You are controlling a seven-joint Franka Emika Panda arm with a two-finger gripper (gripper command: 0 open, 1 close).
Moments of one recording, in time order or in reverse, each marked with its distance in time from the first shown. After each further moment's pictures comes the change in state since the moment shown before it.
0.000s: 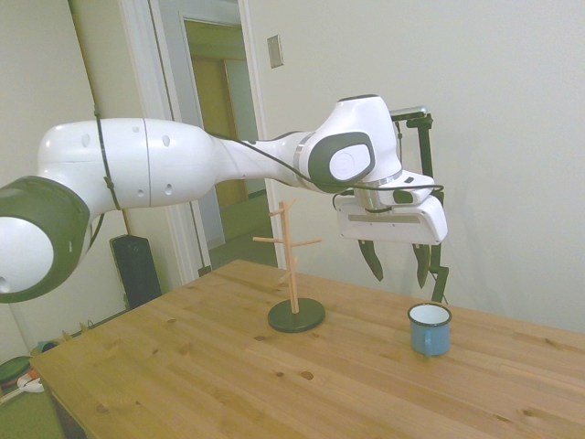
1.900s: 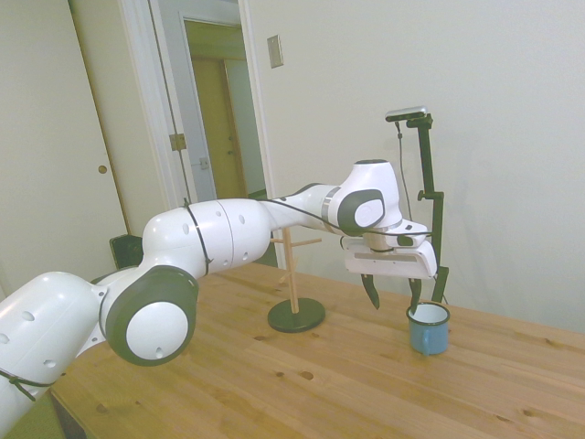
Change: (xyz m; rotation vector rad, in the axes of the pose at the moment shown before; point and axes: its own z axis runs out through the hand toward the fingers) arm 0.002 -0.097 0.129 -0.044 -0.079 -0.117
